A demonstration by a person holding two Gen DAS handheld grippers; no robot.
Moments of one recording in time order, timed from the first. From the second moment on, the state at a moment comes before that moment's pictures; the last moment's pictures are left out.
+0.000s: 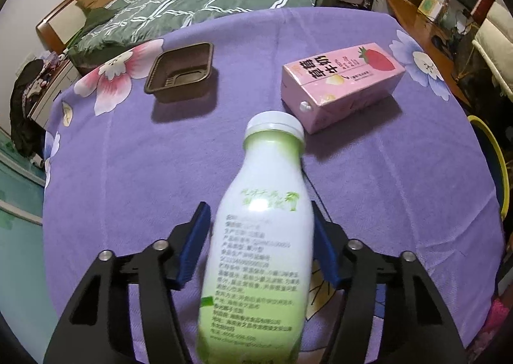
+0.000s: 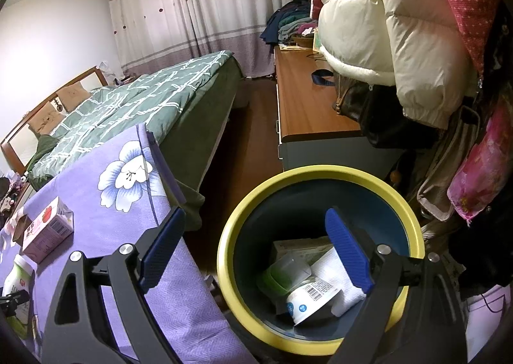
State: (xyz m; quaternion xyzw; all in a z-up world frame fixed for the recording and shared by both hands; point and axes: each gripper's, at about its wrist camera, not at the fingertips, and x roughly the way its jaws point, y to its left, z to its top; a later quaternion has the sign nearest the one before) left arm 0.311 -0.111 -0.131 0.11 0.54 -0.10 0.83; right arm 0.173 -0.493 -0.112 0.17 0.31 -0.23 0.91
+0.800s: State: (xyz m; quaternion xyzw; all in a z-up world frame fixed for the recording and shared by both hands) left arm 0.257 -0.165 -0.099 0.14 0.50 -0.17 0.84; right arm 0.134 -0.505 -0.108 0.20 0.28 -0.22 0.91
